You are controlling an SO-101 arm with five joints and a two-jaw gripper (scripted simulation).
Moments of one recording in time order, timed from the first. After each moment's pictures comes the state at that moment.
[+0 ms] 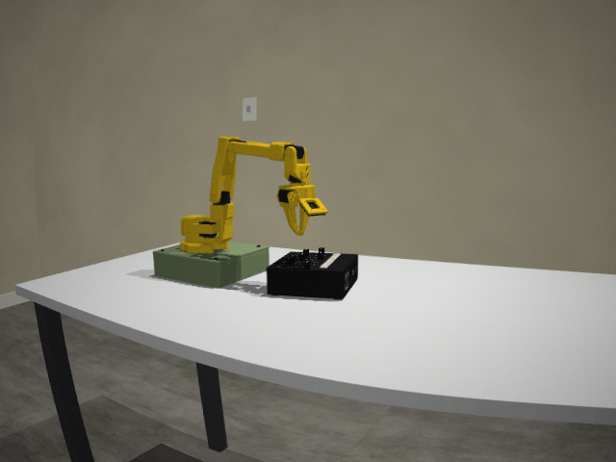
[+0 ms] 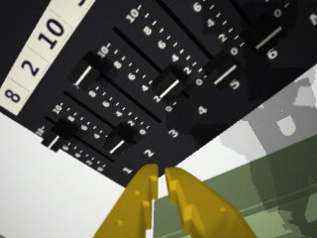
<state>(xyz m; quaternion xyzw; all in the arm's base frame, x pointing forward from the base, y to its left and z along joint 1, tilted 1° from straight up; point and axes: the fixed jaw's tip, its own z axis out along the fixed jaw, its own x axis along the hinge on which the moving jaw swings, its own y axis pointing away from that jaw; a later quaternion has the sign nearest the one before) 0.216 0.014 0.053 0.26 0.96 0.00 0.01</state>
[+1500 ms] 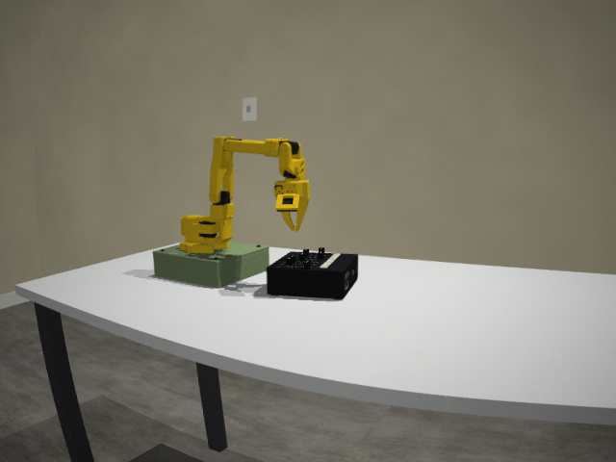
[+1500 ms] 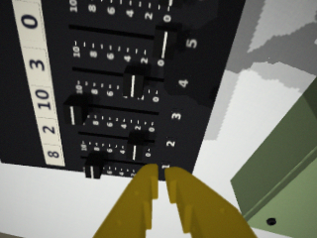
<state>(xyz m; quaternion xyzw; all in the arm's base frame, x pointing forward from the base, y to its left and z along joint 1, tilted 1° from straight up) 0.210 0.009 0.062 0.55 0.83 0.01 0.01</state>
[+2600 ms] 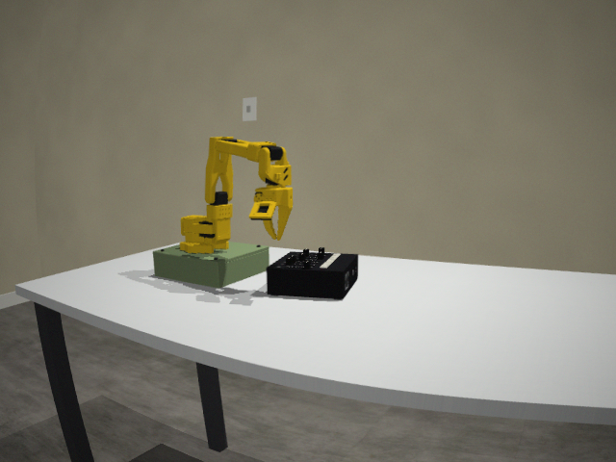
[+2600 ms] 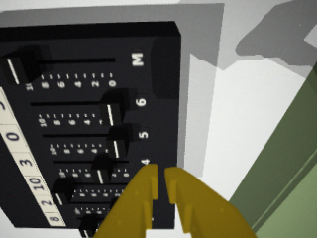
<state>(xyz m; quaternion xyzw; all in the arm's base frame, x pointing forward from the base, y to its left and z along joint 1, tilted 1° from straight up) 0.202 -0.048 0.052 0.61 0.79 0.00 0.01</state>
